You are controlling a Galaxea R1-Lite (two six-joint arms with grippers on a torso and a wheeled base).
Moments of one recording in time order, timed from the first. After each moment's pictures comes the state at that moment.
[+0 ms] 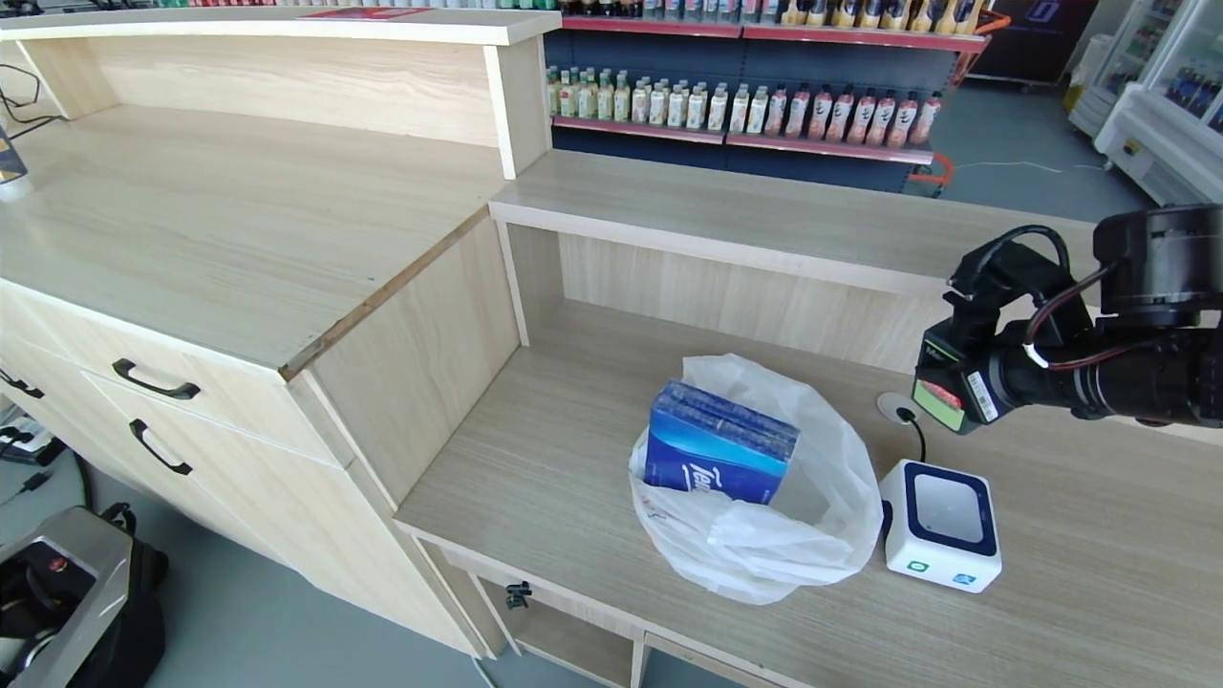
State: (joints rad) left arm 0.00 0.00 0.00 -0.01 -0.04 0.05; right arm 0.14 1.63 -1.00 -0.18 -0.01 -0.46
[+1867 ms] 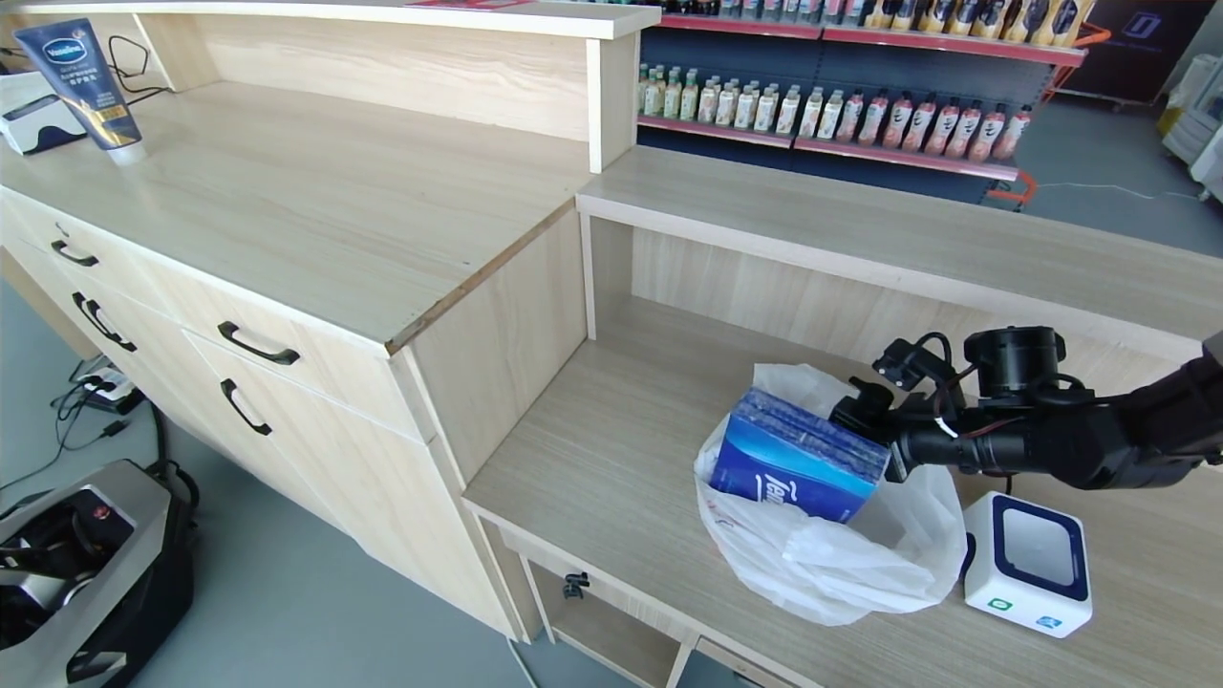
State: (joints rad) left arm 0.00 0.00 0.00 -0.01 -0.04 0.05; right arm 0.01 2.05 -0.98 -0.47 0.59 -0.52
